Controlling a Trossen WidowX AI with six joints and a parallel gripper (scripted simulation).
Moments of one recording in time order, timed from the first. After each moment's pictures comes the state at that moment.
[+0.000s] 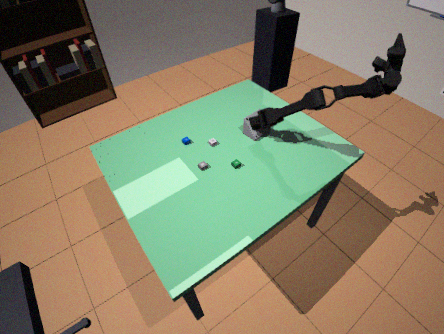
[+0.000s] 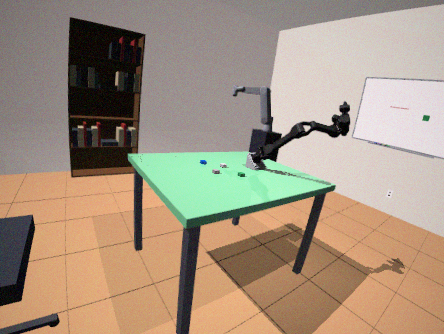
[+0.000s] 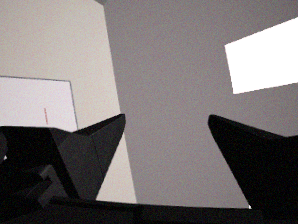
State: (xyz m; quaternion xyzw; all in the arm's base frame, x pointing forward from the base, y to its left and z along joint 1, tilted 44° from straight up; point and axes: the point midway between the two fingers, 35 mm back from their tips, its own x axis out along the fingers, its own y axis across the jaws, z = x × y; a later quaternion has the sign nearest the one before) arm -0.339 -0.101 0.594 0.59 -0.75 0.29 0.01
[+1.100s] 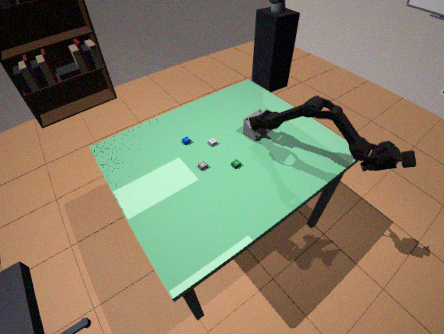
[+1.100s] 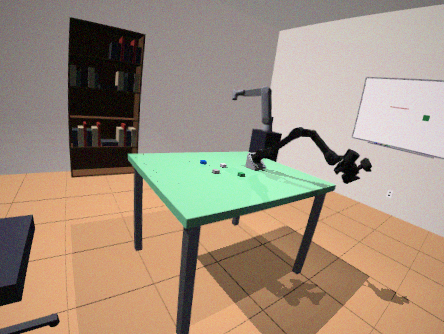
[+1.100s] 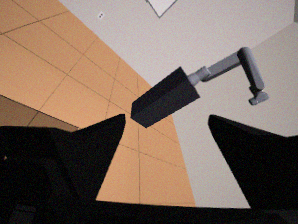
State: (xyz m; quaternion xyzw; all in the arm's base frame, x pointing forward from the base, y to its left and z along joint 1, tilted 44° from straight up) arm -0.264 0.332 0.523 -0.01 -0.72 0.67 0.18
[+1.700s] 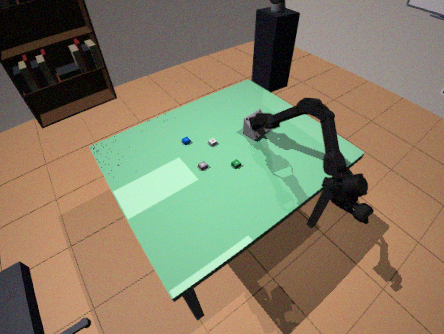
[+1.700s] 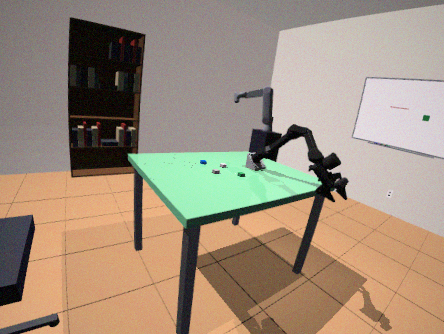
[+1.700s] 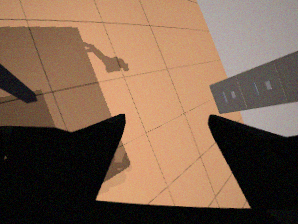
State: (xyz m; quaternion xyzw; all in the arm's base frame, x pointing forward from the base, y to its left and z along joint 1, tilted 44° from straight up) arm 0.006 0.448 0.448 -0.27 -0.46 0.72 0.44
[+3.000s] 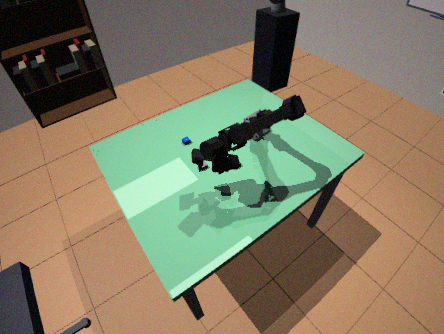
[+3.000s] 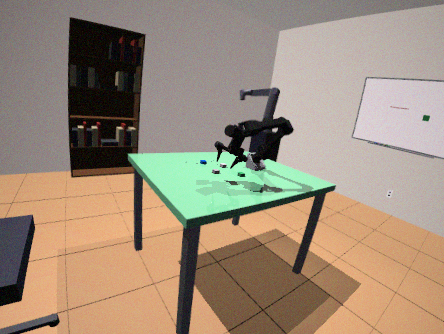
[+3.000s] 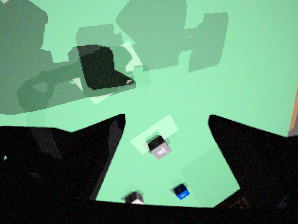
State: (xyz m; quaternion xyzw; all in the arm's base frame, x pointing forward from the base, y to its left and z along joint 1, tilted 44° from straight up) arm 0.366 0.130 0.118 -0.21 0.42 0.49 0.74
